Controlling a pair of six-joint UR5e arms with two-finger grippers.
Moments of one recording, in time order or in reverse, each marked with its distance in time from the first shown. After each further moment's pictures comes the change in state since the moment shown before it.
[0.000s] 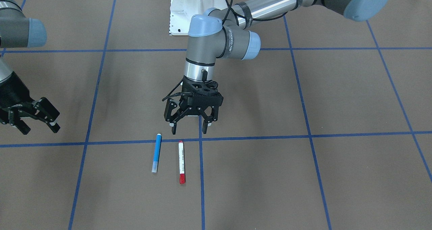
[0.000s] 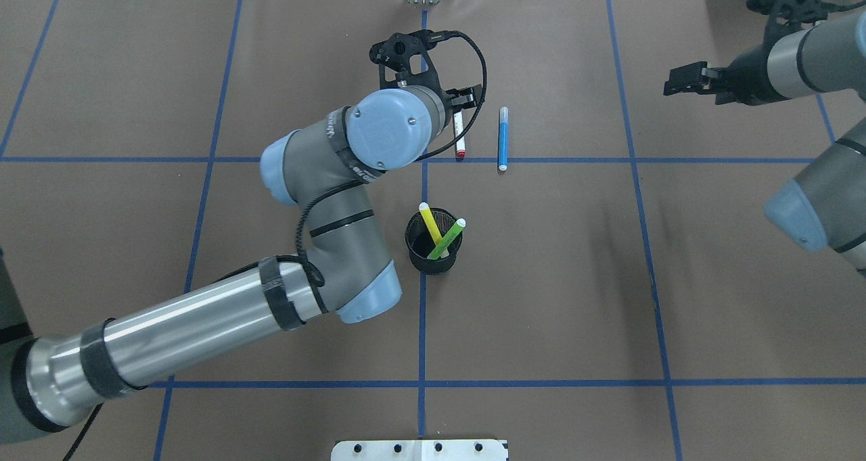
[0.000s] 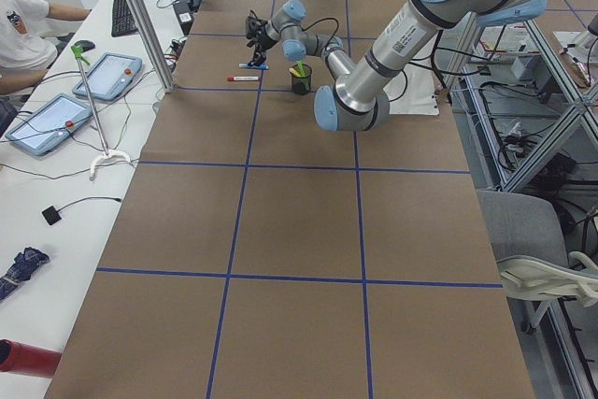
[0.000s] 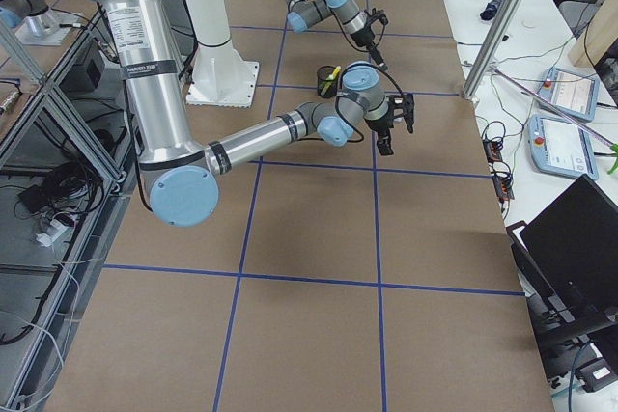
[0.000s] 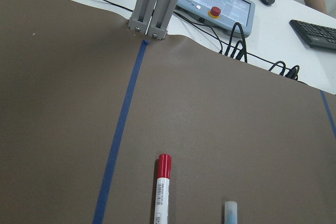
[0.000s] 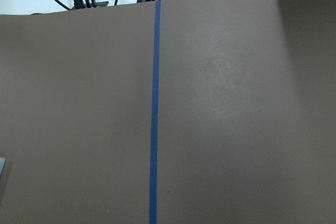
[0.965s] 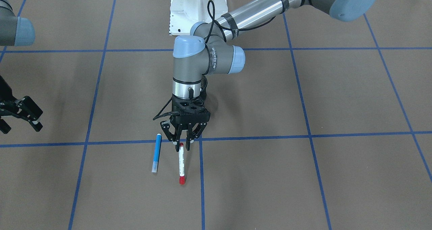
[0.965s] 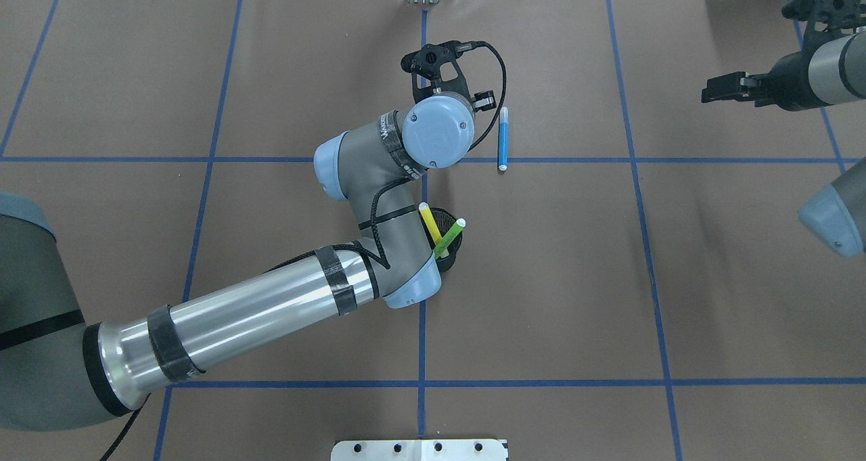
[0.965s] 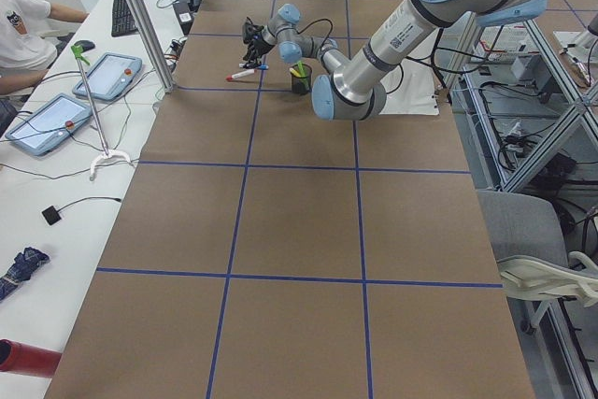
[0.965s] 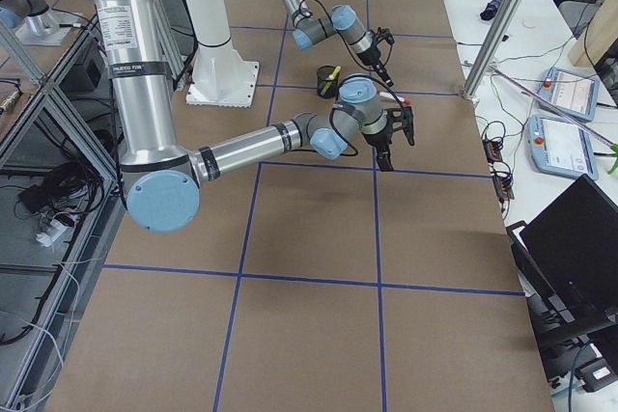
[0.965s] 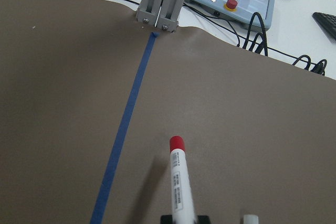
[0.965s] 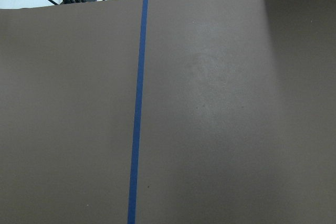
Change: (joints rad) left arm 0.027 -0.183 0.354 -0.102 0.065 -0.063; right arm 0.070 -0.095 0.005 0.006 -0.001 -0.188
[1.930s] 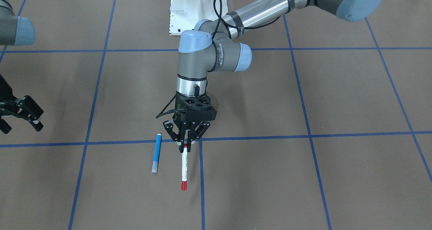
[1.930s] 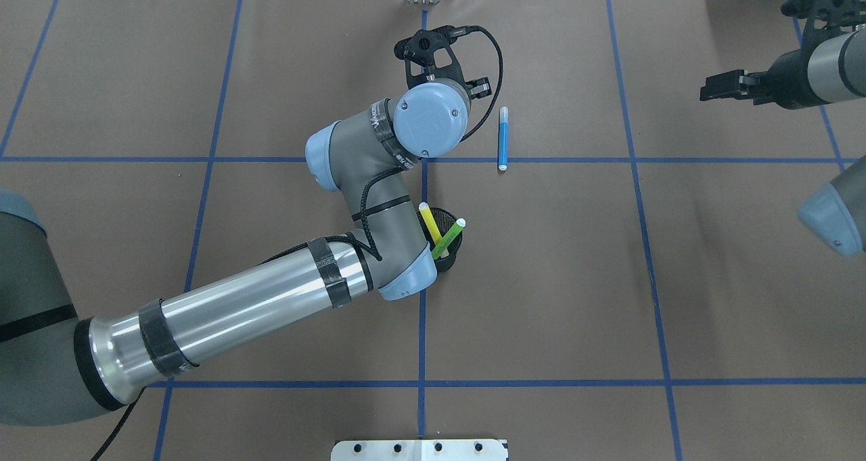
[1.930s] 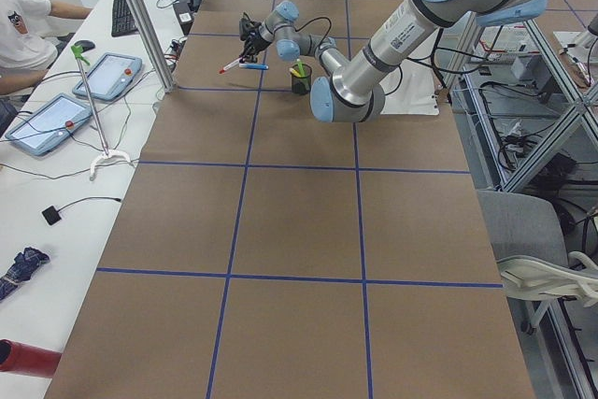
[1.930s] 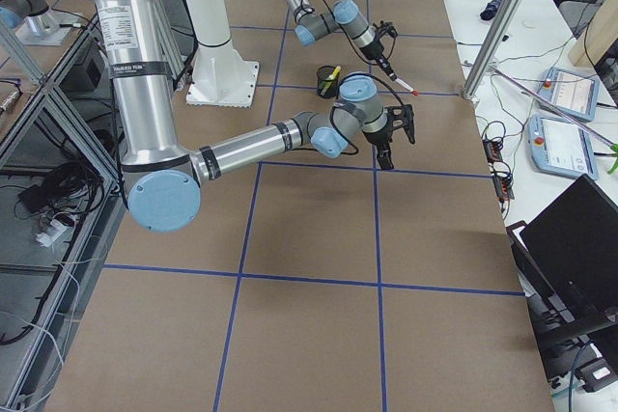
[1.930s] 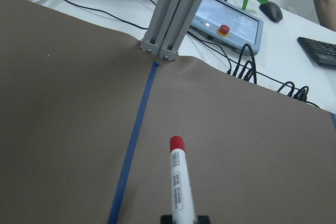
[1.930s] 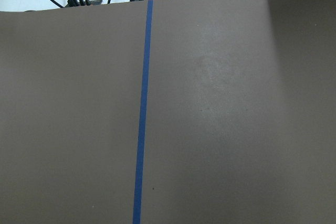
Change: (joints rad) left arm -0.016 0.004 -0.022 0.000 0.001 -0.001; right arm 0.001 0.004 0.004 -0.001 0.000 0.000
